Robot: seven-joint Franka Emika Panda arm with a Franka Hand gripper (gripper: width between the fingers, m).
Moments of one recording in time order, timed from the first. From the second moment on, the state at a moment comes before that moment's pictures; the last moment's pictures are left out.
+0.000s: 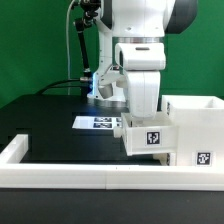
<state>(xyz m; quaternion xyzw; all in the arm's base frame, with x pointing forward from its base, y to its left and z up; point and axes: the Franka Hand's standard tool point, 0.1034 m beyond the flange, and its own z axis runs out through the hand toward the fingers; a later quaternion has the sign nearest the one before) 0.543 0.003 0.052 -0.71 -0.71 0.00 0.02</state>
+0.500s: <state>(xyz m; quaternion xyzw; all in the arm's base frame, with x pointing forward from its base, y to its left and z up) 0.546 0.013 0.053 -0.71 -0.70 -0.01 0.01</state>
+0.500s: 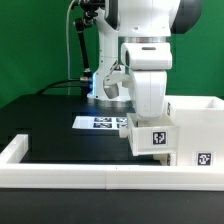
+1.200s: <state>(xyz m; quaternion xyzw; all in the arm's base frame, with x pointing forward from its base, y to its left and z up) 0.546 0.013 0.053 -0.71 -0.70 -0.01 0.01</state>
